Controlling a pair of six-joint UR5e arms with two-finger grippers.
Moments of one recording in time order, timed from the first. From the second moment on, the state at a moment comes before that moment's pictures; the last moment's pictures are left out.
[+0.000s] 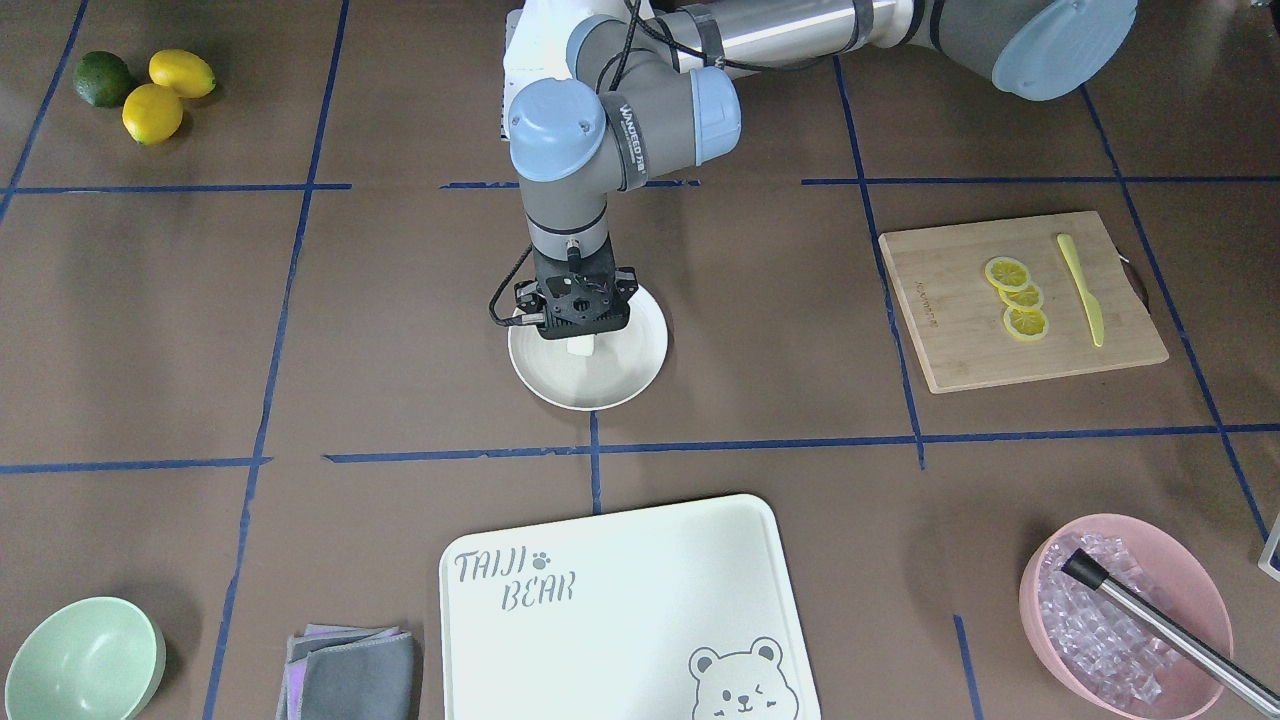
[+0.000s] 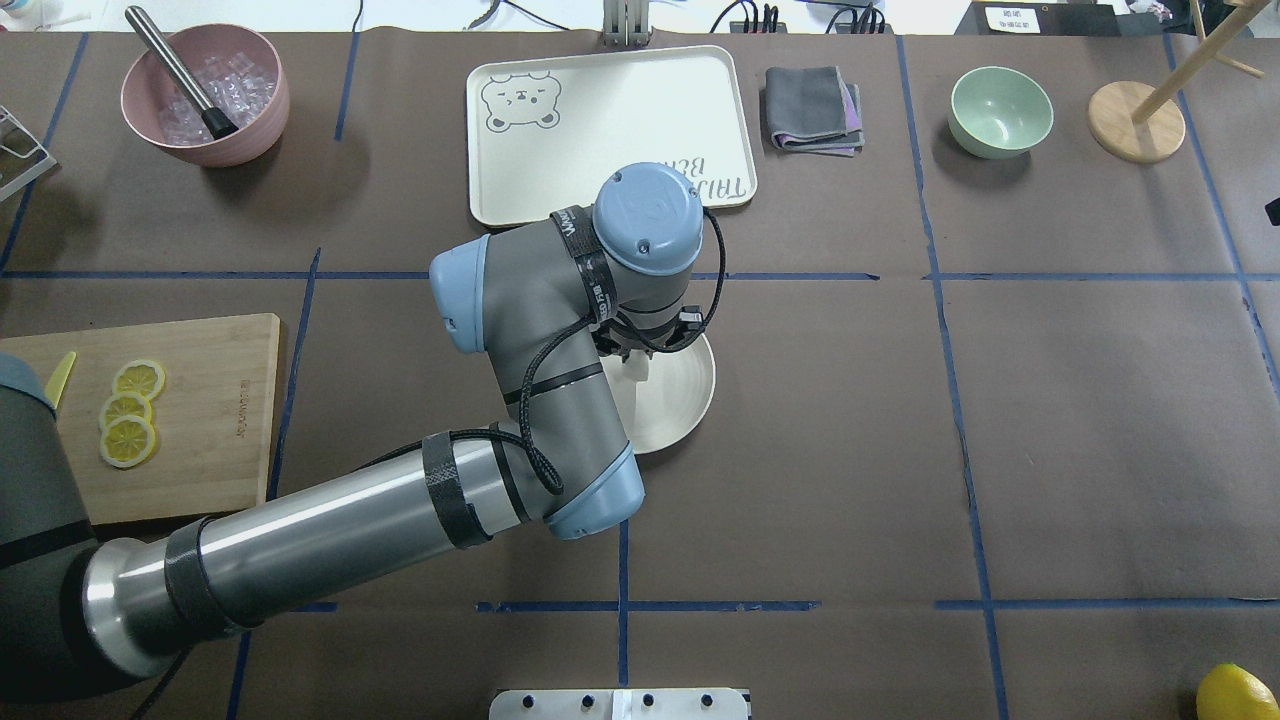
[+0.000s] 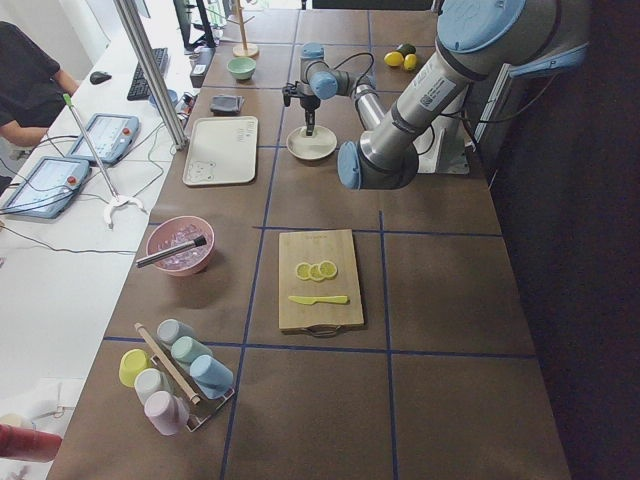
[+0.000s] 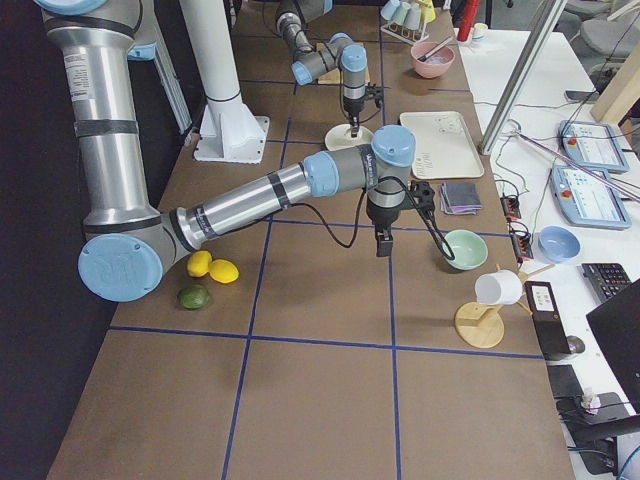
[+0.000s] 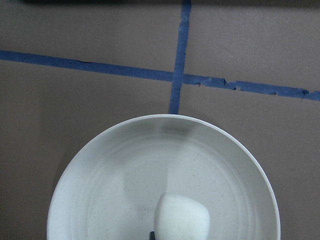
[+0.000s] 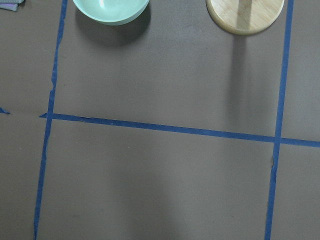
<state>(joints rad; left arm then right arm) -0.51 -2.57 -1.32 -1.56 -1.84 -1.34 1.41 -1.47 1.89 -1.76 2.35 0.18</state>
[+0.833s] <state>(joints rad) -0.48 -2.55 -1.30 -1.58 -1.83 -1.33 1.42 -1.47 1.89 -1.76 2.36 0.17</state>
